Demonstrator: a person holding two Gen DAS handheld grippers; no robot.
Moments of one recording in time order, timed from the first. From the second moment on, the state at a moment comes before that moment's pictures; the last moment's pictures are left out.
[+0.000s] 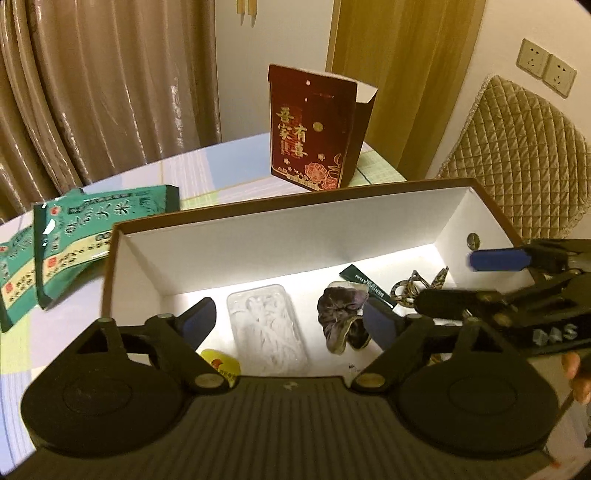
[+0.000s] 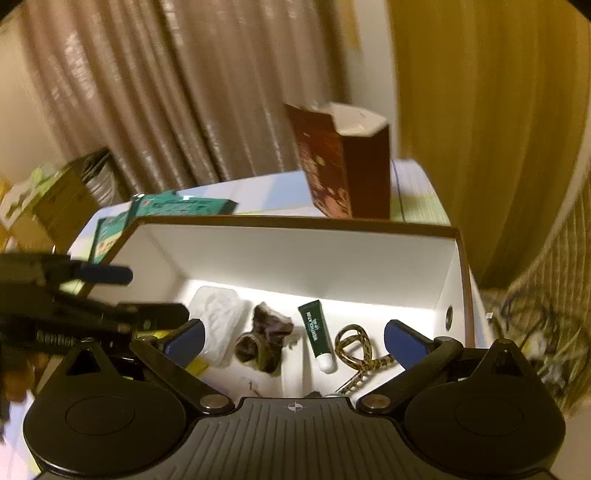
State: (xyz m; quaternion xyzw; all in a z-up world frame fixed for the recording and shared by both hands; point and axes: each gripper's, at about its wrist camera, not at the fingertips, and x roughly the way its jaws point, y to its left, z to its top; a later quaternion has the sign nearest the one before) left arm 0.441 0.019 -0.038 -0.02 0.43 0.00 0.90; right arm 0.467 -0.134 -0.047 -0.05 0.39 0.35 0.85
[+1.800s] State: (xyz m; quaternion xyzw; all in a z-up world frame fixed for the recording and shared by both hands) left arm 0.183 -0.060 0.046 -0.04 0.37 0.12 0.92; right arm 0.249 -0.221 0.005 -0.08 0.34 0.36 0.87
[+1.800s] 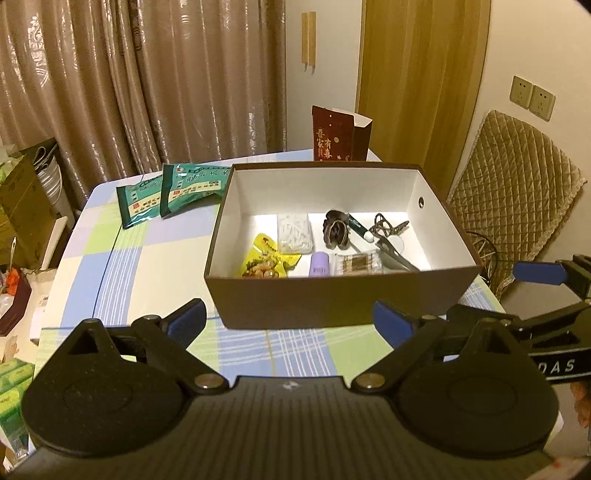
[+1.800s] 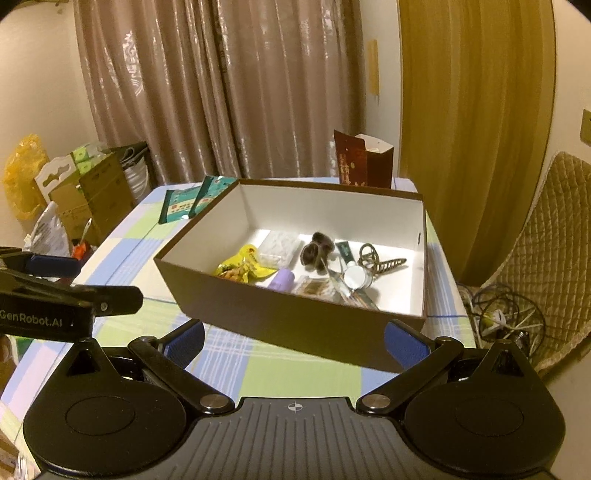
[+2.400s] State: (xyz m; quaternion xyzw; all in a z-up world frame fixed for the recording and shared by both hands) left arm 0.136 -0.079 0.042 -0.03 0.39 0.14 0.91; right arm 0.217 -0.244 0.001 -0.09 0.34 0.36 0.86
